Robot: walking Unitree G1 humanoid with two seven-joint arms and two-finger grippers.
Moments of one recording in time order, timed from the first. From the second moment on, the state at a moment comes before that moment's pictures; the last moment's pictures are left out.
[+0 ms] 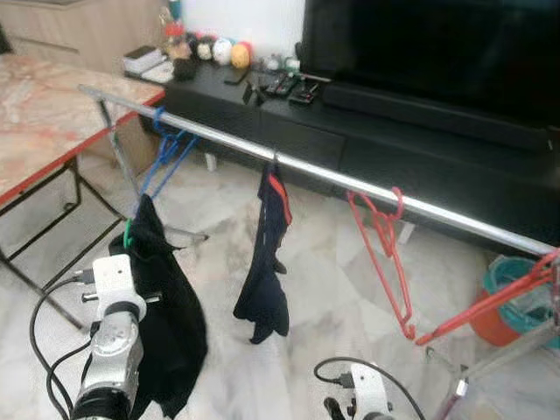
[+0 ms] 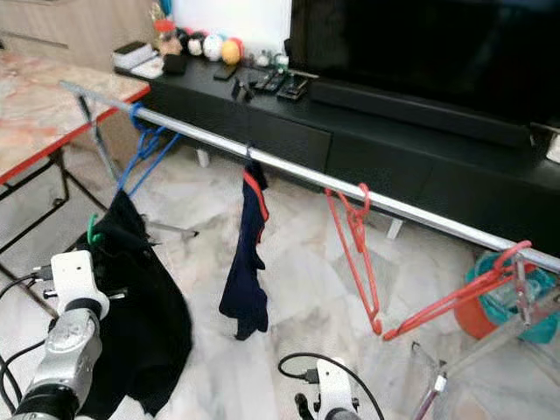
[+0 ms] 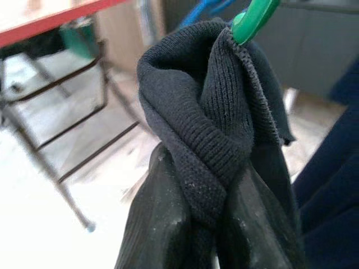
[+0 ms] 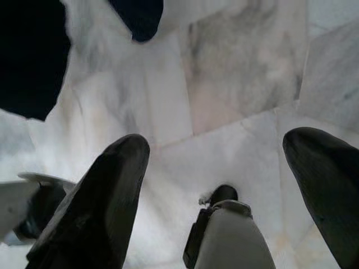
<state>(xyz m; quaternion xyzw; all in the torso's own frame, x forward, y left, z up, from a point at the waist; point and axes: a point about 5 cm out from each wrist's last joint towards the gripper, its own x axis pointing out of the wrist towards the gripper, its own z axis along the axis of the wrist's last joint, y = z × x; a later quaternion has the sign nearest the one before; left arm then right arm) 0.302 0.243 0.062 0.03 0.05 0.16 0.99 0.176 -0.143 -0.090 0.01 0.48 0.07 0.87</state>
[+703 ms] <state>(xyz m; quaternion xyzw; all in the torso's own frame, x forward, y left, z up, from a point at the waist) 0.298 0.247 0.063 0.04 0.04 0.15 0.99 0.180 -0.133 -0.088 0.01 0.48 0.09 0.88</state>
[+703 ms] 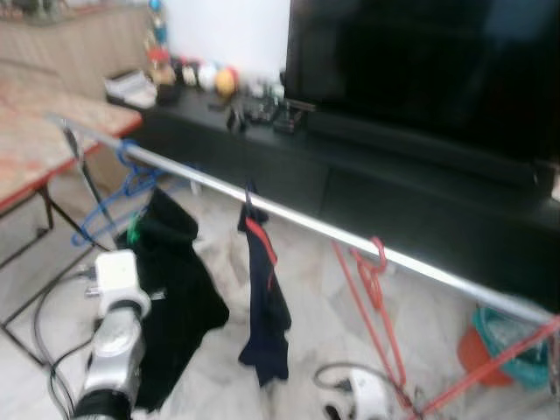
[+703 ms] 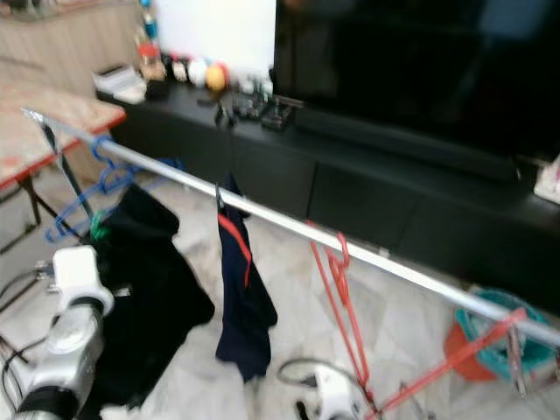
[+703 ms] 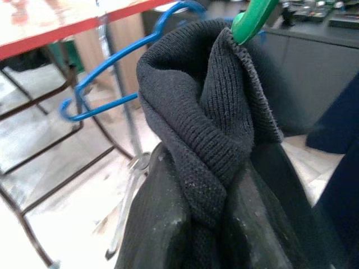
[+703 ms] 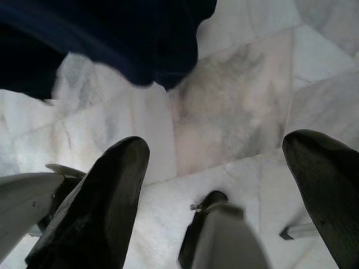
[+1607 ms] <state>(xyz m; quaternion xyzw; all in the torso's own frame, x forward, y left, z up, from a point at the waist) 0.298 0.241 0.071 0.04 0.02 0.02 1.00 0.177 -0.145 -0.090 0.00 0.48 0.09 0.87</state>
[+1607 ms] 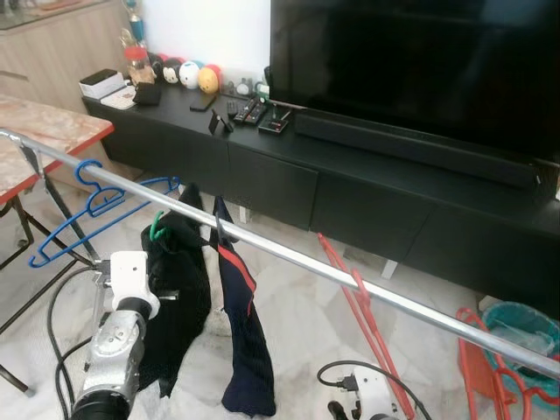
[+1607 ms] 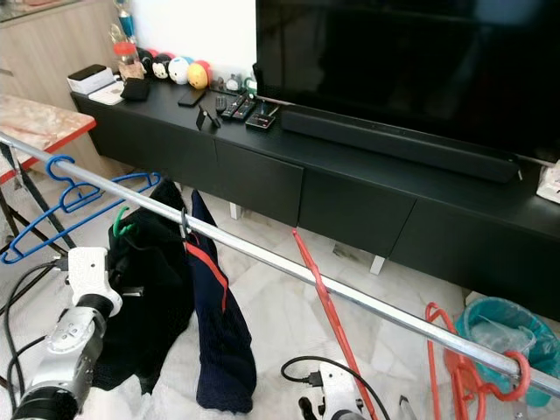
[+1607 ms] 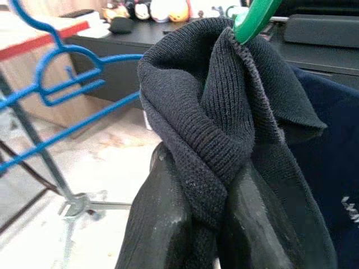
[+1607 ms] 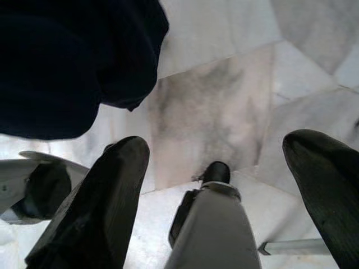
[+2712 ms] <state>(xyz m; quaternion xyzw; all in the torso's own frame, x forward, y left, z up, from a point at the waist) 0.341 0.232 0.094 0.03 0.04 -0.05 1.00 0.178 -0.146 -0.090 -0.01 0.48 0.09 0.87</state>
